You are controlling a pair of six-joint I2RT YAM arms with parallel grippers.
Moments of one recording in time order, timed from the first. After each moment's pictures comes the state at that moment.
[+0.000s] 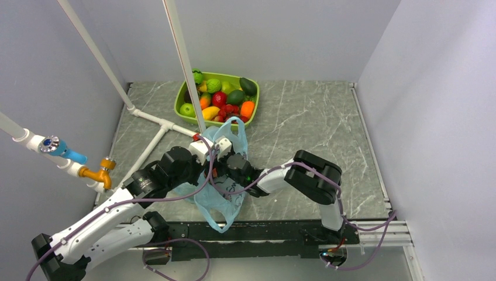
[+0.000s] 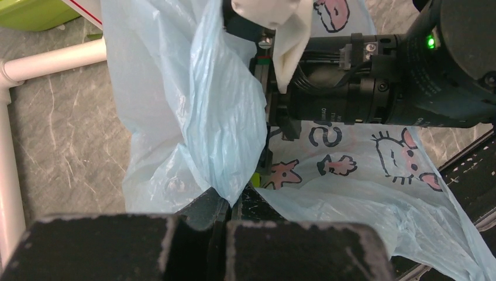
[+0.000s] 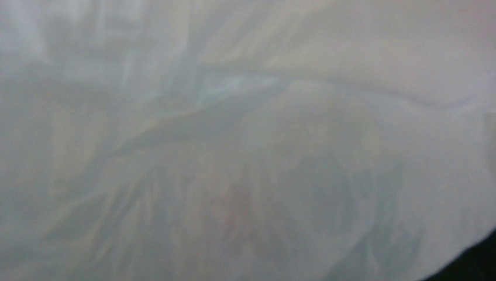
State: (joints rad) left arm -0.80 0.76 0.75 -0.61 -0.16 -0.07; right arm 1.09 1.96 0.88 0.87 0.23 0.18
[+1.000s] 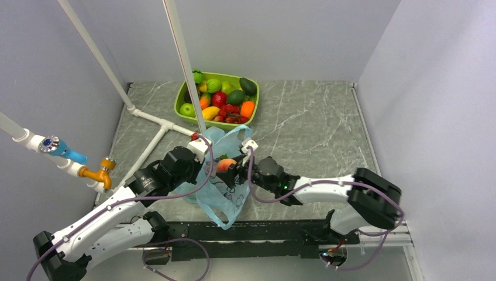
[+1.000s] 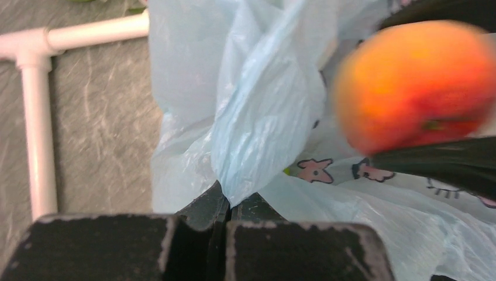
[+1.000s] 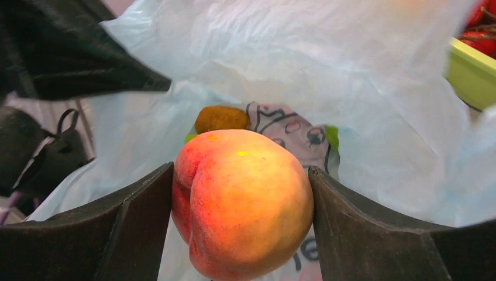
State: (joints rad) left arm -0.80 0.78 0.75 -0.64 -0.27 -0.09; right arm 1.09 1.46 0.59 0.72 0.10 0.27
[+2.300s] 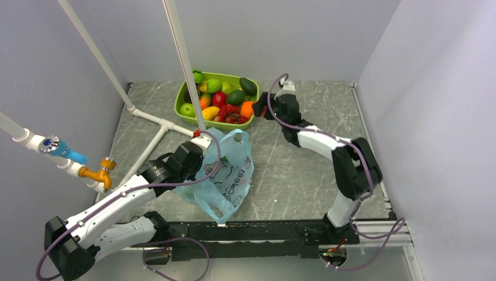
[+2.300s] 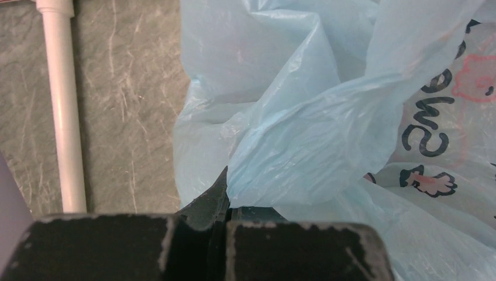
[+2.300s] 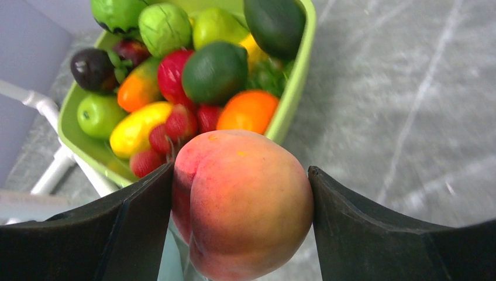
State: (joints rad) left arm -0.76 0.93 0.78 -0.72 -0.41 -0.13; right arm 0.47 1.68 1.02 0.37 0.07 0.45
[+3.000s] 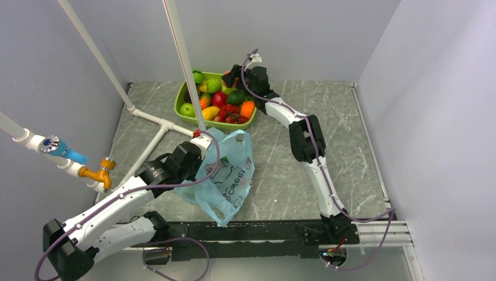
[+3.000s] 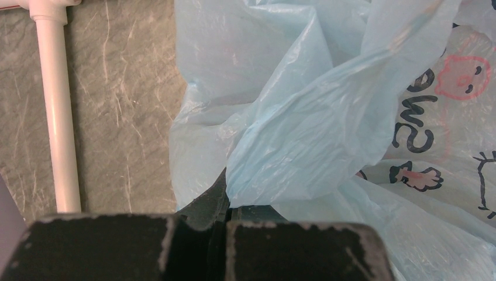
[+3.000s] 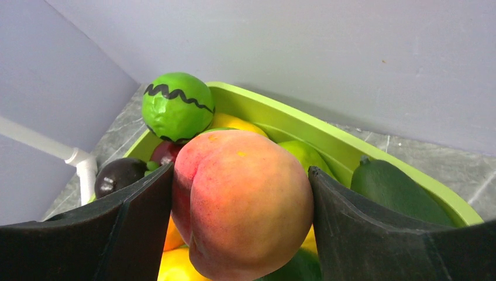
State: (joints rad) left arm -0.75 0.91 0.78 -0.72 -0.36 -0.12; right arm 0.47 2.52 2.11 0.33 -0.16 0.46
